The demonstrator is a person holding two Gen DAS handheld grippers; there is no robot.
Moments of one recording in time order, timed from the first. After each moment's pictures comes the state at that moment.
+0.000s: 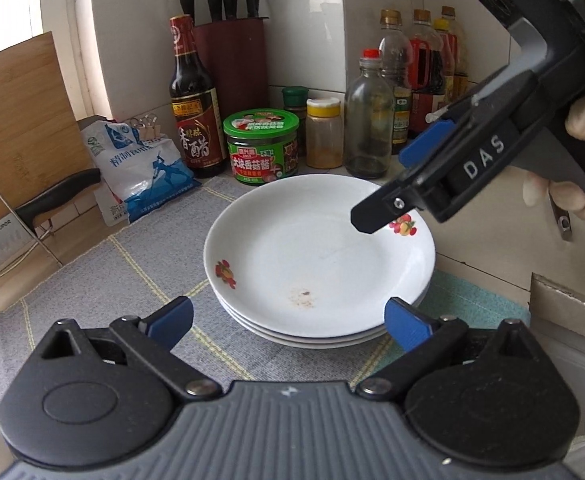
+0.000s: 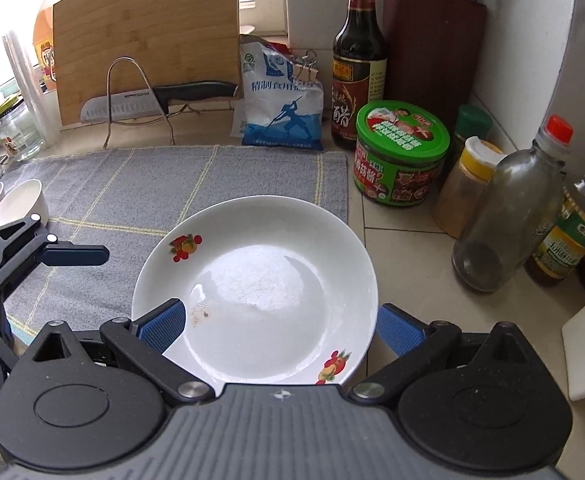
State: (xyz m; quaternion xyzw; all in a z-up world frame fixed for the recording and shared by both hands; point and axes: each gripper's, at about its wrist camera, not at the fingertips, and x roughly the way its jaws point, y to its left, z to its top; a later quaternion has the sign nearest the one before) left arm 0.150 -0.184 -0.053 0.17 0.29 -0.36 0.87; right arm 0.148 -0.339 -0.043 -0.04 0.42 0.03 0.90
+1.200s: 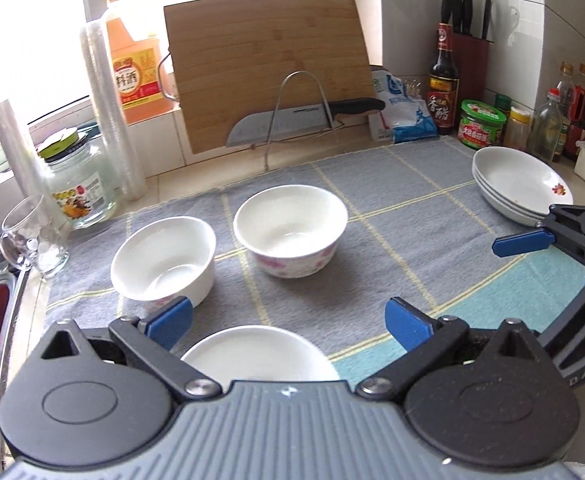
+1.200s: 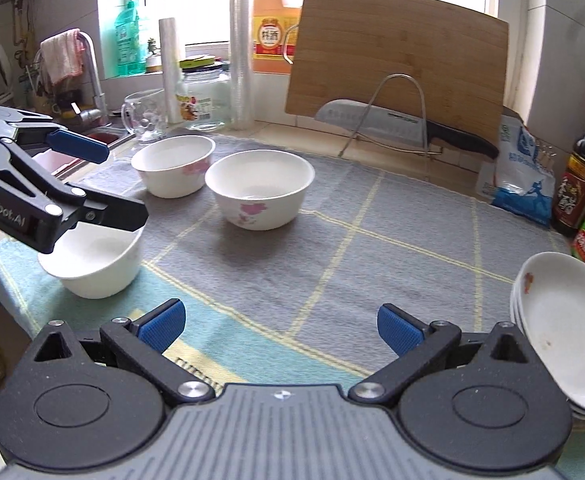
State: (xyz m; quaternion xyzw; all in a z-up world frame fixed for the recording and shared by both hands) left arm 0.086 0.095 -0.009 0.11 0.35 -0.13 0.92; right arm 0.069 -0.070 -0.085 -0.10 0.35 0.22 0.91
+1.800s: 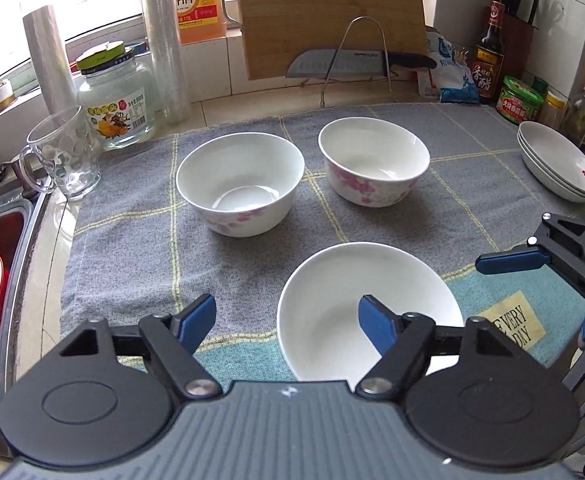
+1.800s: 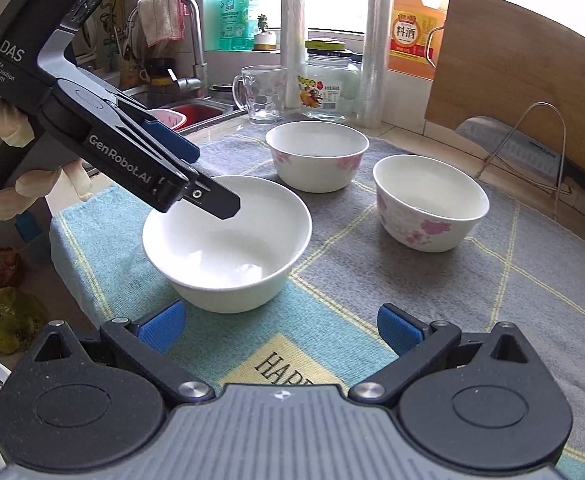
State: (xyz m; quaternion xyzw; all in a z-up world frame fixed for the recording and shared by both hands) left arm 0.099 0.167 -0.034 0.07 0.42 -0.12 0.90; right arm 0.067 0.024 -0.110 -0.14 0.34 0.33 0.87
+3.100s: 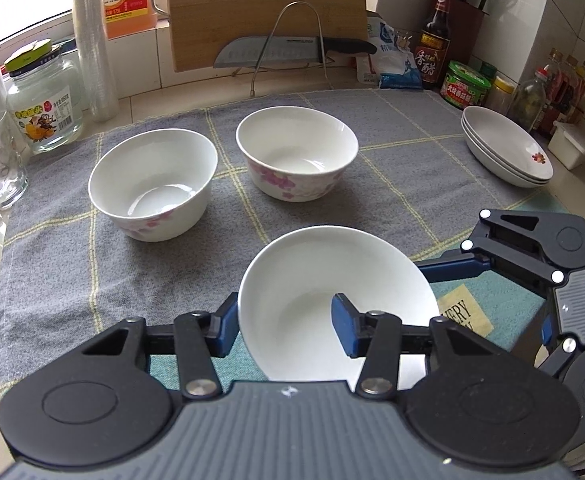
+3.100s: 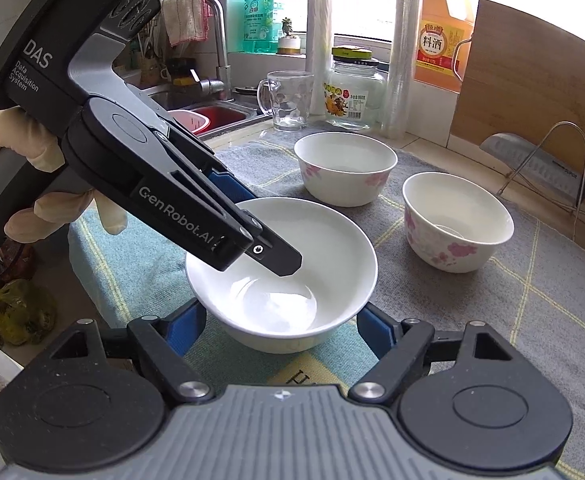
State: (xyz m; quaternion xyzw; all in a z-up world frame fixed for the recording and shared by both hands) left arm 0.106 0.133 -0.038 0.06 0.43 -0.21 0.87; right arm 0.066 0.021 -0.100 -0.15 0.34 0.34 0.87
